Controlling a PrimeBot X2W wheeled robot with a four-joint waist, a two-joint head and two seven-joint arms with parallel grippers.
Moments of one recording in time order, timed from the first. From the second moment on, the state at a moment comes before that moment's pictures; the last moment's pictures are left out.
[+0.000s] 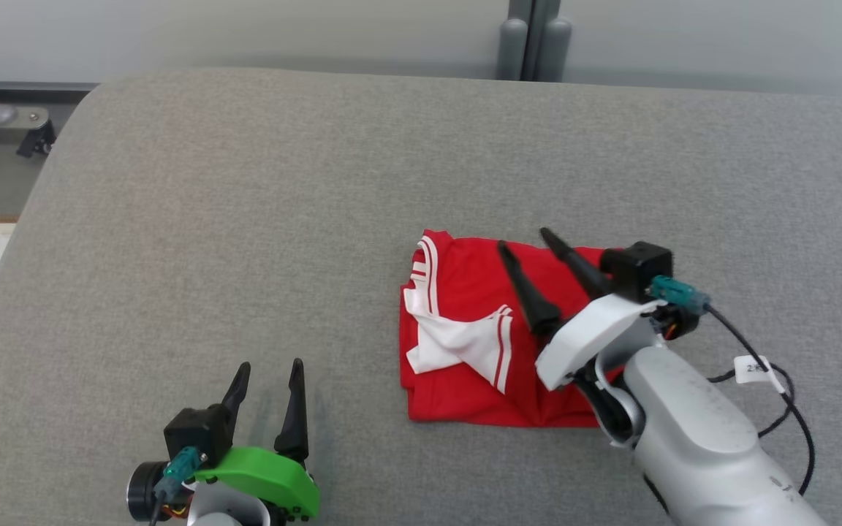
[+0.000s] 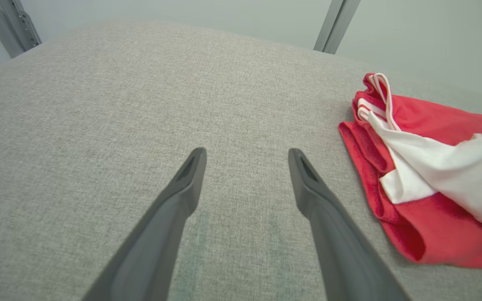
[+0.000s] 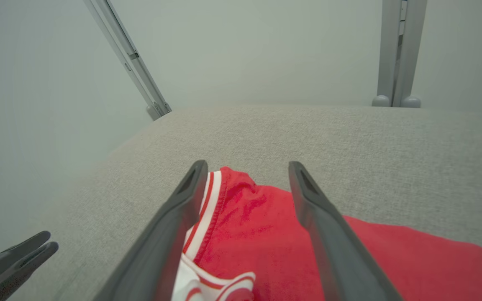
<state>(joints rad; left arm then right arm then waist) -0.13 0.05 -0.24 0.46 -0.35 -0.06 -0.26 -0.57 -0.05 0.47 0.64 0.52 0.13 -0.26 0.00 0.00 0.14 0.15</state>
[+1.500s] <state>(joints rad) -0.06 0.05 -0.16 0.33 -0.25 -0.10 -0.26 -0.36 -0.05 0.09 0.55 0.16 0.13 -0.26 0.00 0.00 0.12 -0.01</state>
